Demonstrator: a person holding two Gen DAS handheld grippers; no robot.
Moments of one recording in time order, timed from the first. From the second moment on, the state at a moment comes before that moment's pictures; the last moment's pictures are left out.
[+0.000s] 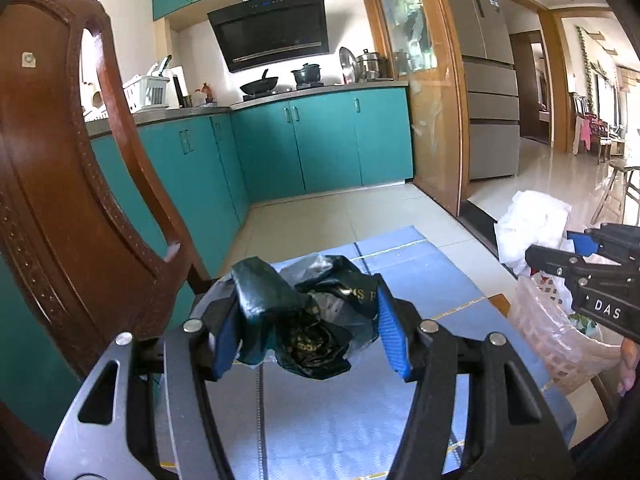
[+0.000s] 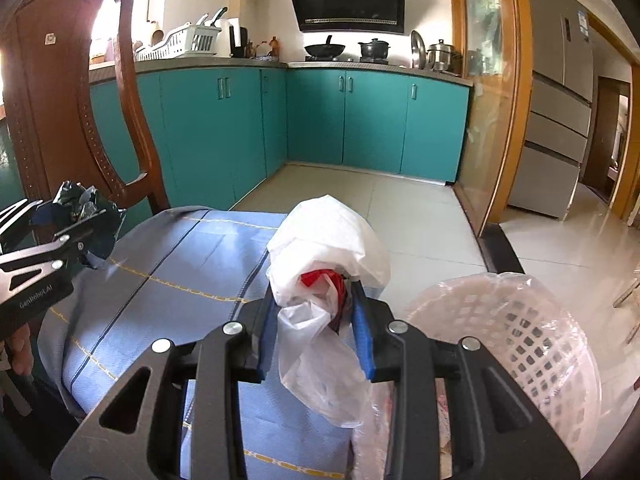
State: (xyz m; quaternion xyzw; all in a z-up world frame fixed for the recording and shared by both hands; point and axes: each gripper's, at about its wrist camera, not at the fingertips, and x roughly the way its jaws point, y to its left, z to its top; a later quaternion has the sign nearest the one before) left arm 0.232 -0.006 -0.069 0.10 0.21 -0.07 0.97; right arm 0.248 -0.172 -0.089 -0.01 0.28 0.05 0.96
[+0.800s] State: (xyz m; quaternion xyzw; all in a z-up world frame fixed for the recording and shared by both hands) left arm 0.221 -0.074 -0.069 0.11 0.22 -0.13 0.96; right arm 0.212 -0.264 -0.092 0.03 0.28 -0.04 0.96
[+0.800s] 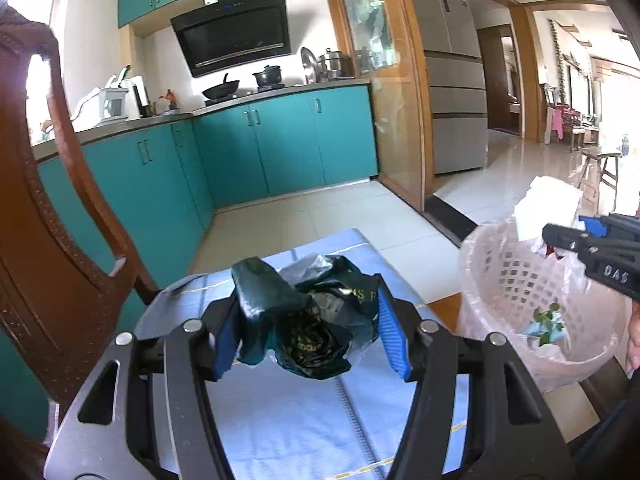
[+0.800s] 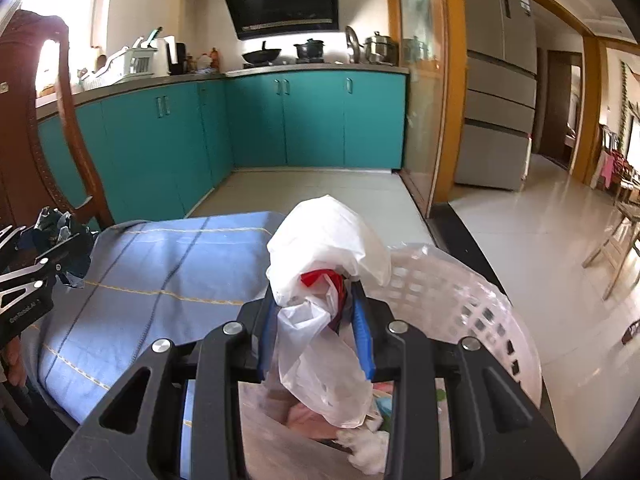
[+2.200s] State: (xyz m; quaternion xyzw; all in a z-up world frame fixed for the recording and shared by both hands) left arm 0.228 -0.192 -0.093 0.11 0.26 -0.26 0.92; right arm 0.172 -0.357 -0.105 0.11 0.28 -0.20 0.93
